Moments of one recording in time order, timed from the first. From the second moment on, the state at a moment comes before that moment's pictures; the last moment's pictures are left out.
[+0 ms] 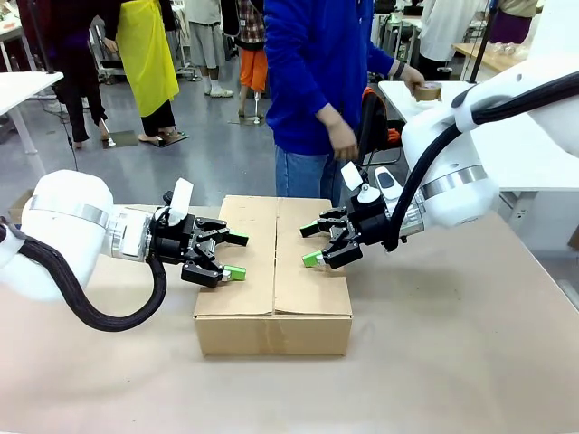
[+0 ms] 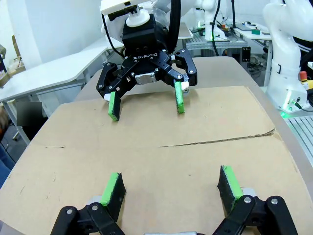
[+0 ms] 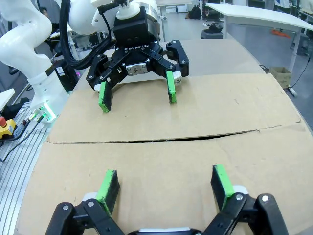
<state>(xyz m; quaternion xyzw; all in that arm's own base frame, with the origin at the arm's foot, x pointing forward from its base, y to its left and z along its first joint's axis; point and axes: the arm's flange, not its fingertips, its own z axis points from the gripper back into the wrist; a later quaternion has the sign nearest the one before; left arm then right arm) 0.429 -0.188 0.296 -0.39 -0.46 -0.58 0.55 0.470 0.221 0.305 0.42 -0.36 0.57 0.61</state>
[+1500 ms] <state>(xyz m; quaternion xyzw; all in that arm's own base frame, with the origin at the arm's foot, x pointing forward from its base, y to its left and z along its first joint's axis) 0.429 -0.188 0.297 -0.39 -0.46 -0.58 0.55 0.470 0.221 0.305 0.42 -0.36 0.57 0.61</state>
